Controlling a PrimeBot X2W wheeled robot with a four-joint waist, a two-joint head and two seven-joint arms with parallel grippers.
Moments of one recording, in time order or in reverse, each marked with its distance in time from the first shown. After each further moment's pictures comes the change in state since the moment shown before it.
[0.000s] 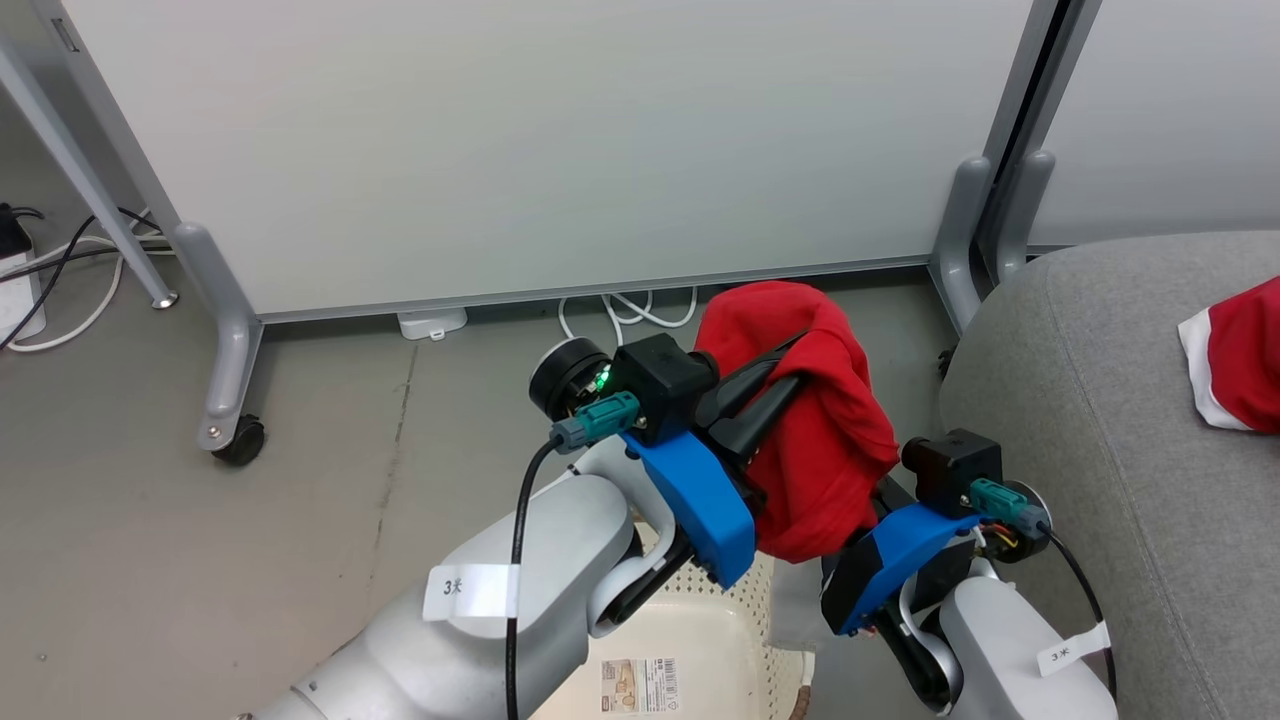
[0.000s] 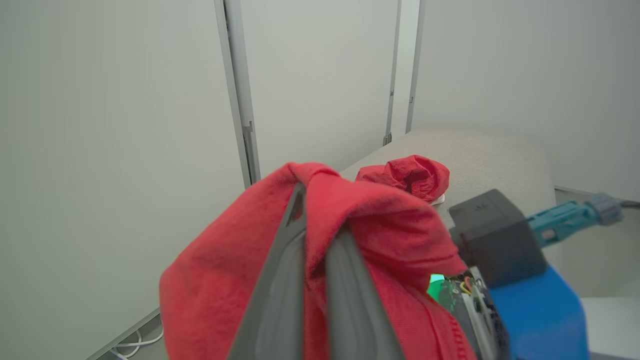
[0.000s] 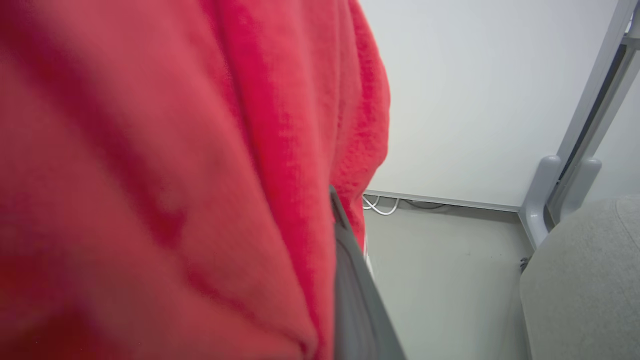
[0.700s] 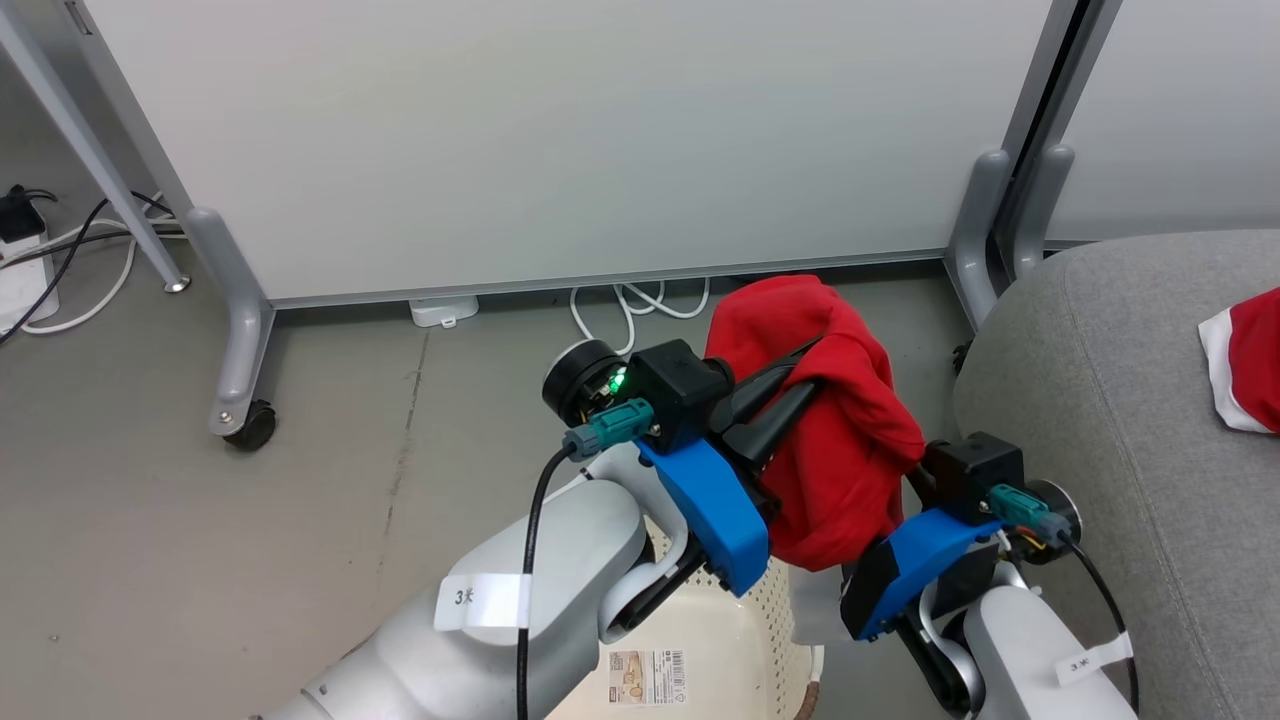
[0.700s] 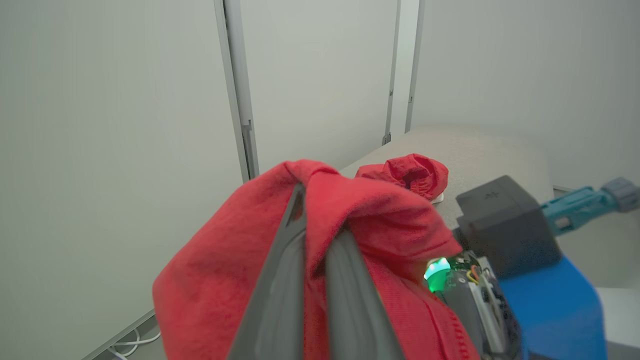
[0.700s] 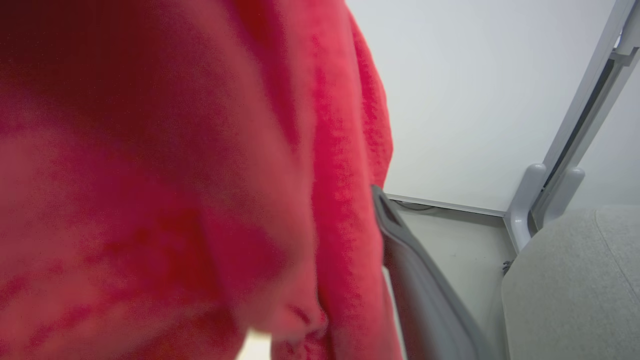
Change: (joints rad) left arm 0.006 -0.009 0.002 -0.011 0.015 0.000 0.000; right arm 0.092 0.000 -0.082 -0.177 -0.099 0.000 0.083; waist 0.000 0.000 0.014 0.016
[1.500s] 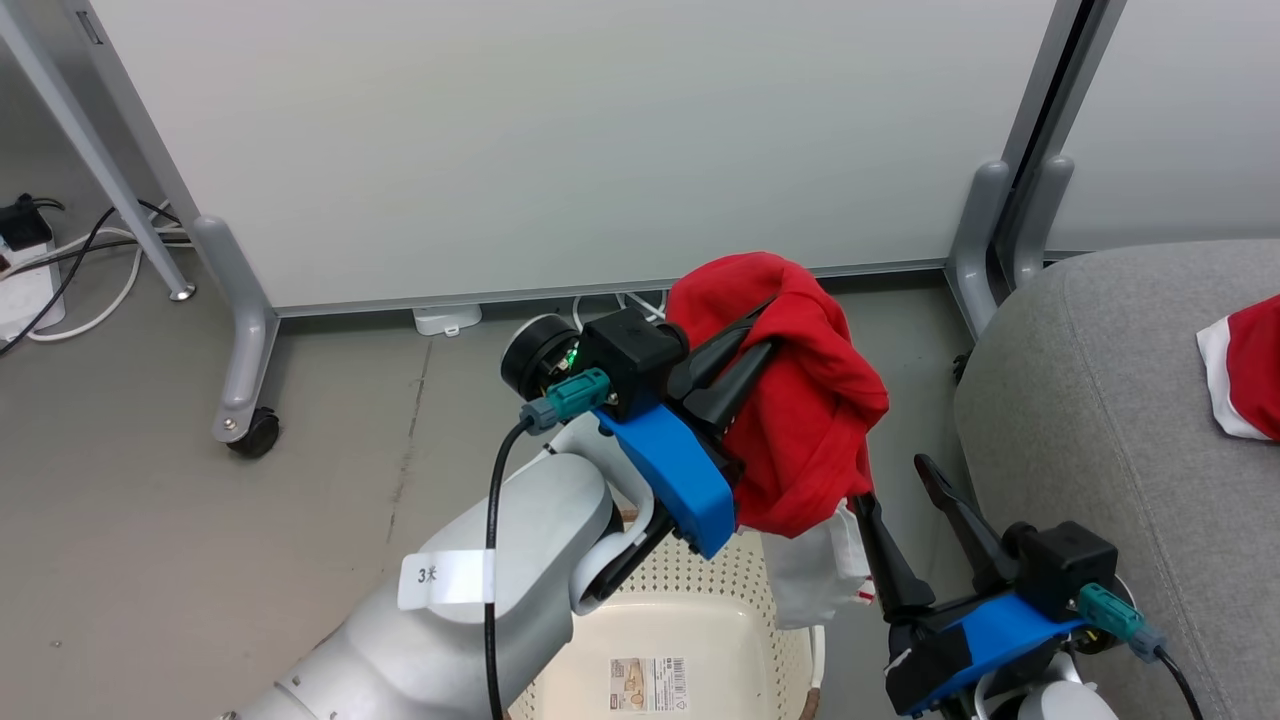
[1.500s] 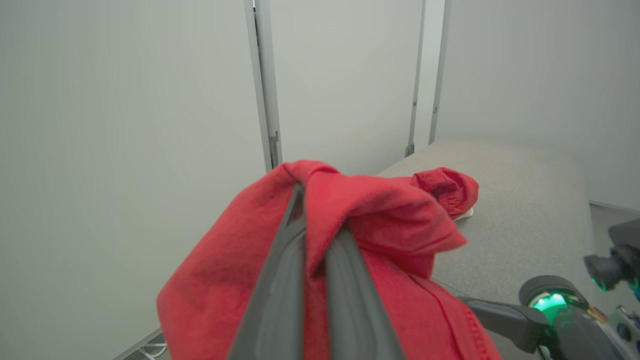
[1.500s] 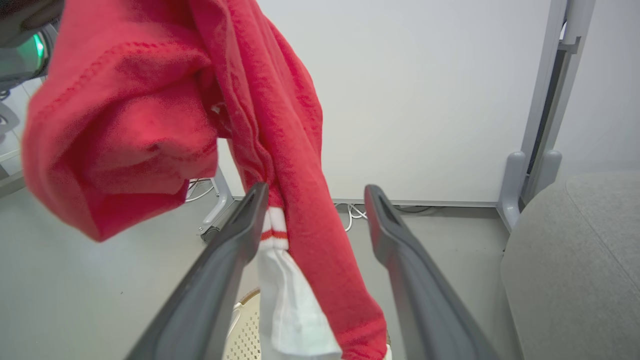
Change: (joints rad) left arm -0.004 0.015 0.076 0.018 0.027 0.000 0.000; right arm 0.220 0.000 -0.077 -0.231 0.055 0.000 -0.035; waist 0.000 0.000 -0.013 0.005
